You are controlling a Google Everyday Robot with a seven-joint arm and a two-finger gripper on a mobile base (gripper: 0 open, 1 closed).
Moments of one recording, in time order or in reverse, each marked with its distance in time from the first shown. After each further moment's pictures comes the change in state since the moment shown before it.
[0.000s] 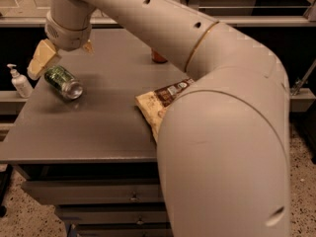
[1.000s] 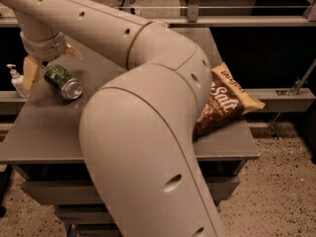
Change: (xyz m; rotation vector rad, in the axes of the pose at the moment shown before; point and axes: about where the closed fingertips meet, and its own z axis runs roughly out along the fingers) arm -0.021 0.006 0.062 0.179 0.211 -0.065
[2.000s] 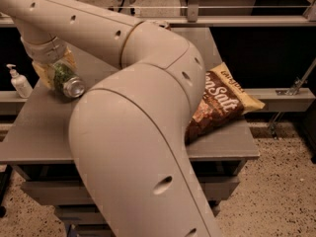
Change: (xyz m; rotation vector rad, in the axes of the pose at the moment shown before) arm 0.007 -0.008 0.007 0.080 0.058 0.018
